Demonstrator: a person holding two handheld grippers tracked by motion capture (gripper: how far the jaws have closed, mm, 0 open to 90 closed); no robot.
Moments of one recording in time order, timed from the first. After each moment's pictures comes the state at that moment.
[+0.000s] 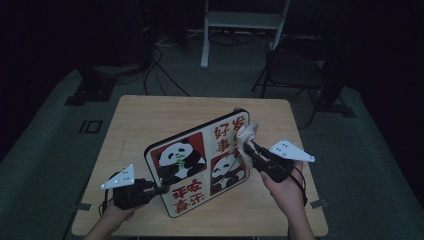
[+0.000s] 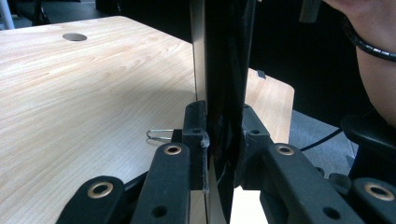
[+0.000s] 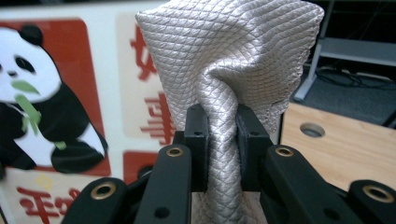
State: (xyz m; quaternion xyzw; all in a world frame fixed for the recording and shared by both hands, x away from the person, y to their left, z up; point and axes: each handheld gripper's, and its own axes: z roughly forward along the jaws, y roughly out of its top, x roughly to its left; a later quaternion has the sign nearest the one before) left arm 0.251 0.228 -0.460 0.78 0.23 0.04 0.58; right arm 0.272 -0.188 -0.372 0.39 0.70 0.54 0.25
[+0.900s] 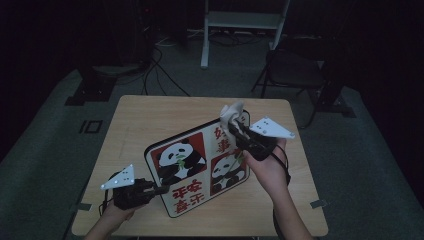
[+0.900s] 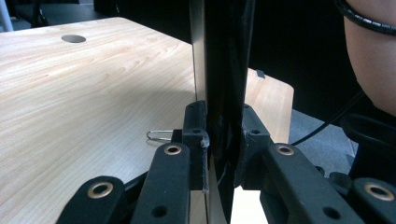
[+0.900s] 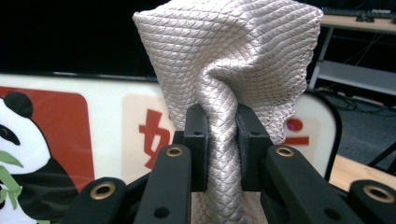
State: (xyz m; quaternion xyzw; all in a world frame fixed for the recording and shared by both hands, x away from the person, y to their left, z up) left arm 0.252 0.229 -0.460 0.78 0.23 0.04 0.58; right arm 0.308 -0.145 -0.337 0.36 0.71 0.54 0.28
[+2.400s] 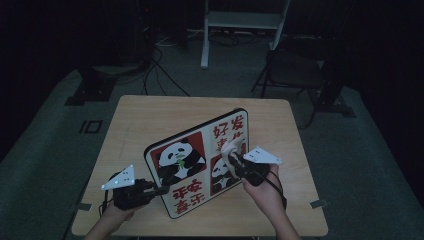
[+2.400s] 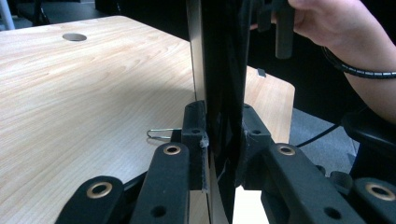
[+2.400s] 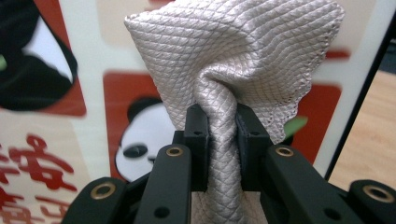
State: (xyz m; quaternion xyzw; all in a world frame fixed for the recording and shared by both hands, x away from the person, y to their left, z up) left arm 0.250 0.228 -0.460 0.78 0.23 0.04 0.58; right arm 0.290 -0.152 -0.431 0.39 0.76 0.47 0.23
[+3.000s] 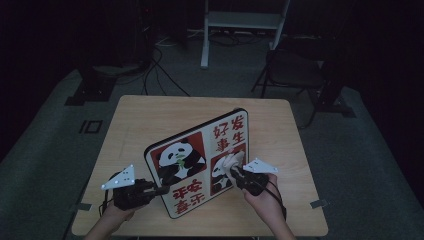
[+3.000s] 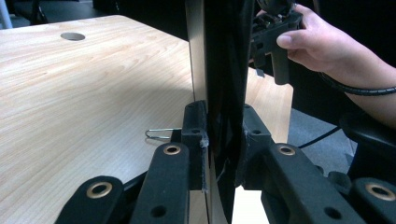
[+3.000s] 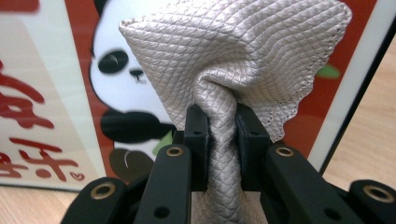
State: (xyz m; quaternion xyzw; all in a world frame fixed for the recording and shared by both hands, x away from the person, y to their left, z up) left arm 0.251 0.228 -0.460 0.78 0.23 0.04 0.58; right arm 0.282 -0.159 -0.476 0.42 0.77 0.43 0.20
